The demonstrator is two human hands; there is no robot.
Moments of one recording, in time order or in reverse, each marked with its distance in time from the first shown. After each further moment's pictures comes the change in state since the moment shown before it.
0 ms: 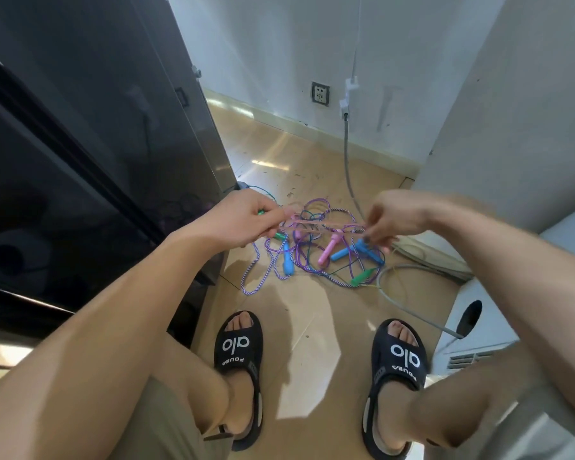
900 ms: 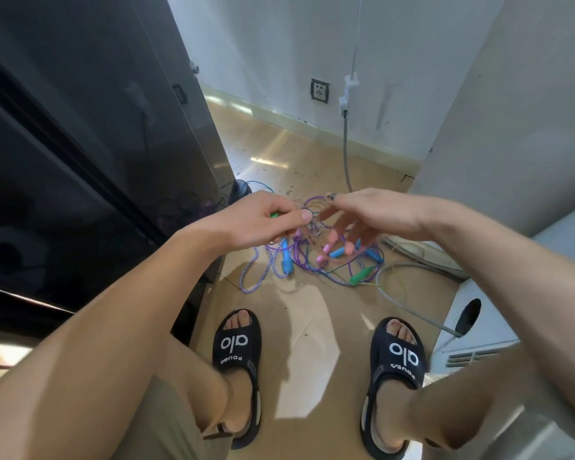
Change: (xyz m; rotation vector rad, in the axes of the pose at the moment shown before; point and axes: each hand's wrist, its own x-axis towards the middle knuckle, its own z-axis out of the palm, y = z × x) left_hand -0.002 0.019 0.010 -0.095 -0.141 0.067; right_hand -0.016 -0.039 0.010 0.729 0.010 -0.111
